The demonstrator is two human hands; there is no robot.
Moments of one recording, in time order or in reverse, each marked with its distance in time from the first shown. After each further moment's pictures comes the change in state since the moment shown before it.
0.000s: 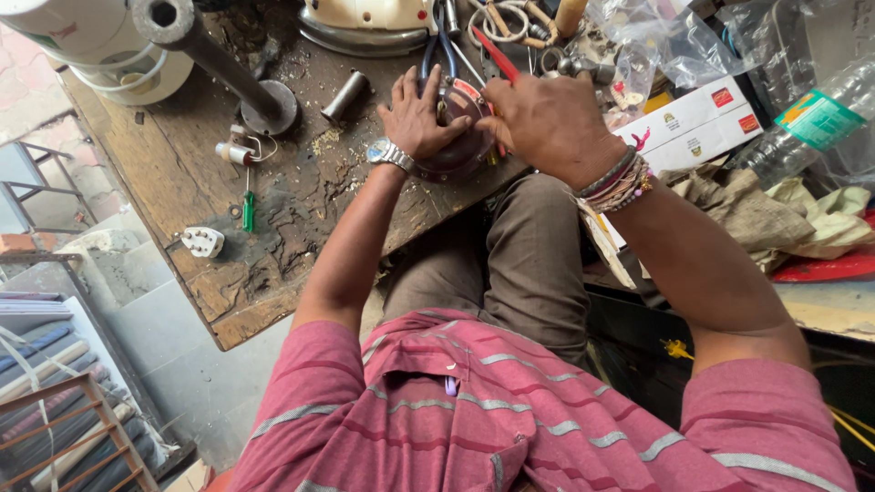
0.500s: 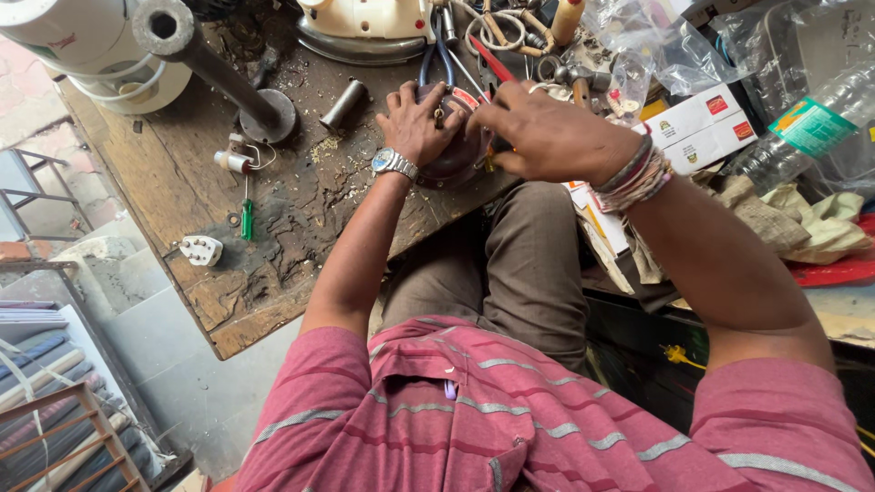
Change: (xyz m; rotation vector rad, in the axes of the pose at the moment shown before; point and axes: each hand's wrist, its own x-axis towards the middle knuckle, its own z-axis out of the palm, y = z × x) left_hand -0.013 0.024 -0.030 -0.077 0.028 -0.097; right_hand 0.002 0.003 -0.020 0.228 0.549 -0.647
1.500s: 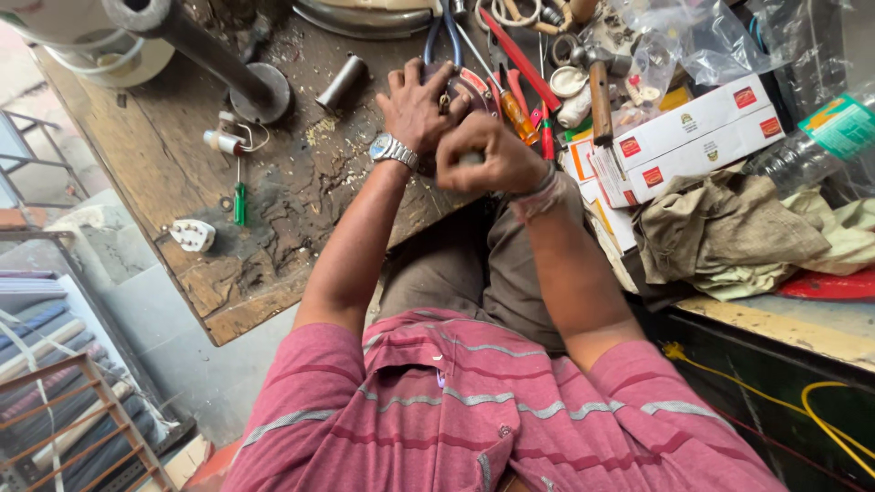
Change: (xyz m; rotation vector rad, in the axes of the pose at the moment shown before) left_hand 0.016 -0.019 0.024 0.042 -0.003 0.049; right_hand -0.019 0.019 0.129 1.188 -0.004 0.125
